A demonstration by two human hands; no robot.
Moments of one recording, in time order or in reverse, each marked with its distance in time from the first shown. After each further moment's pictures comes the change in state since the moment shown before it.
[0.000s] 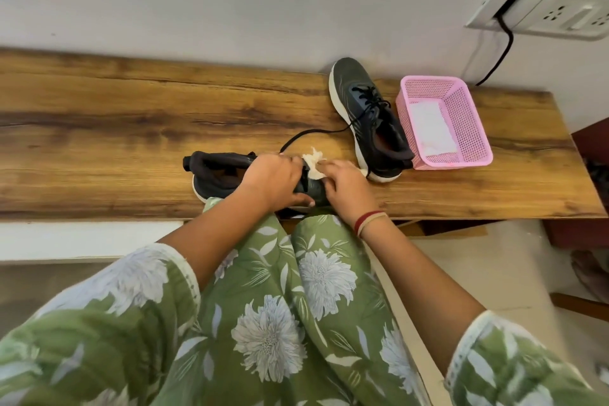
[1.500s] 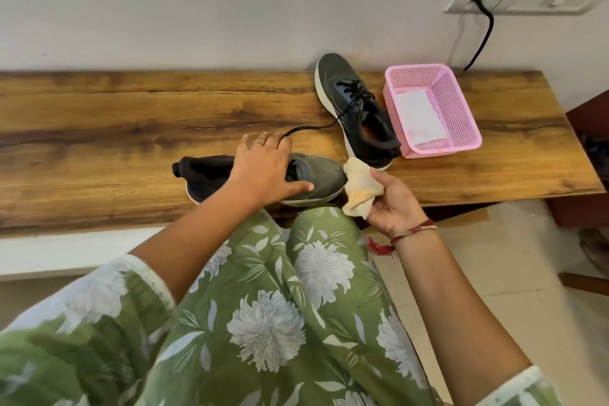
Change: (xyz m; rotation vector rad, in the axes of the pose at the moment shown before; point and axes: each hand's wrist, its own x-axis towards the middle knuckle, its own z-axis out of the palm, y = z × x) left_hand -0.008 -0.001 -0.025 -0.208 -0.070 -0.186; right_hand -0.047 0.007 -0.056 1.762 0.214 1.115
